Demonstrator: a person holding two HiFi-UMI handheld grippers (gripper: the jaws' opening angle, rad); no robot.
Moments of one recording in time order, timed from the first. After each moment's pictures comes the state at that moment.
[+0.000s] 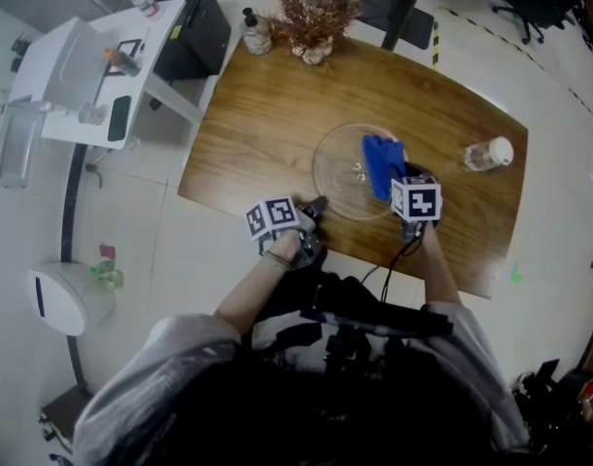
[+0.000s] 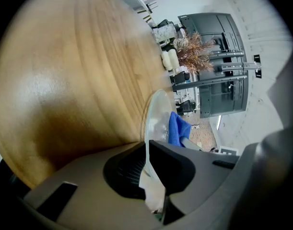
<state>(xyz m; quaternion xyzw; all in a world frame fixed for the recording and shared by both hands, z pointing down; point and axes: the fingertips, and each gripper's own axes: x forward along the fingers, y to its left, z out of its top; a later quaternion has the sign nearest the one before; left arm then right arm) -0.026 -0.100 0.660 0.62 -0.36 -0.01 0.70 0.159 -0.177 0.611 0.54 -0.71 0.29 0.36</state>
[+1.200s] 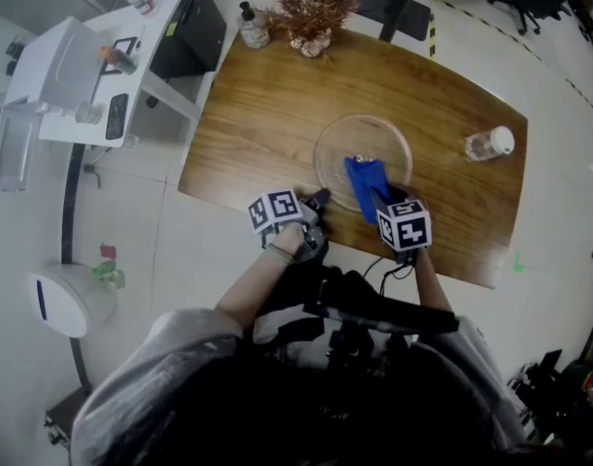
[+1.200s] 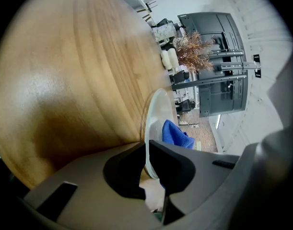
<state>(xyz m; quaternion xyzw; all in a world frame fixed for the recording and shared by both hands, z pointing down) -0.024 -0.101 0.659 0.62 -0.36 -0.01 0.70 0.103 -0.107 0.605 0.47 -0.76 0.28 0.36</state>
